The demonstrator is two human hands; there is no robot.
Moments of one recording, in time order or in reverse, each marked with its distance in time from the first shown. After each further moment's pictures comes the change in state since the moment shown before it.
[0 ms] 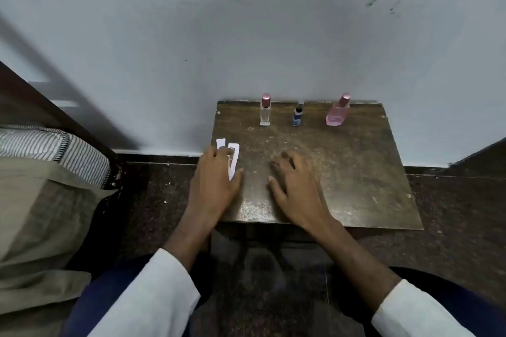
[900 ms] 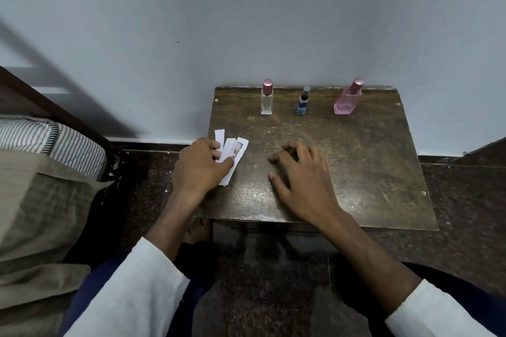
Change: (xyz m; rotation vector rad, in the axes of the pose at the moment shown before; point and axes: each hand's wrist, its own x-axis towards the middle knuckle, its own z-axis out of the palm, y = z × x) left_hand 0.035 -0.027 0.003 -0.106 -0.072 -0.363; right_hand 0.016 0.016 0.005 -0.046 -0.029 -0.057
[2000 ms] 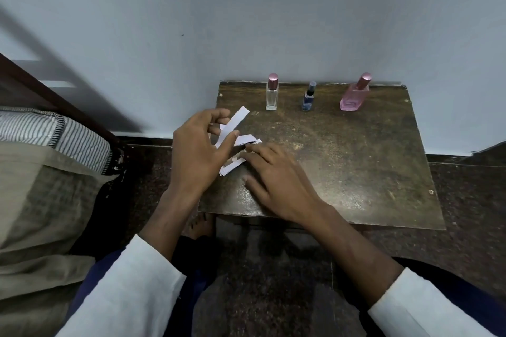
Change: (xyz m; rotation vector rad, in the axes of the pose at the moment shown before) left_hand -0.012 0.014 -0.019 -0.229 0.261 0.429; right_hand 0.012 -0.031 0.017 0.047 -0.058 -0.341
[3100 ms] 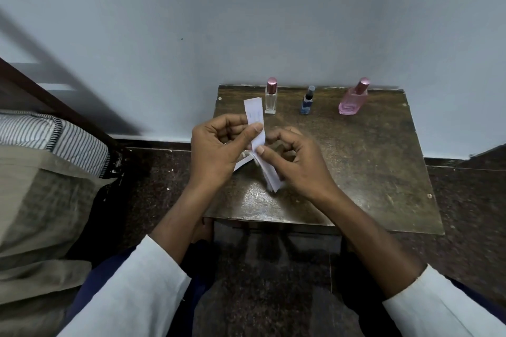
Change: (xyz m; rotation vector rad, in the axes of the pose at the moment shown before) left_hand 0.000 0.031 0.022 -0.675 -0.076 -0.222; right_hand 0.009 0.019 -0.033 0.829 0.234 0.212
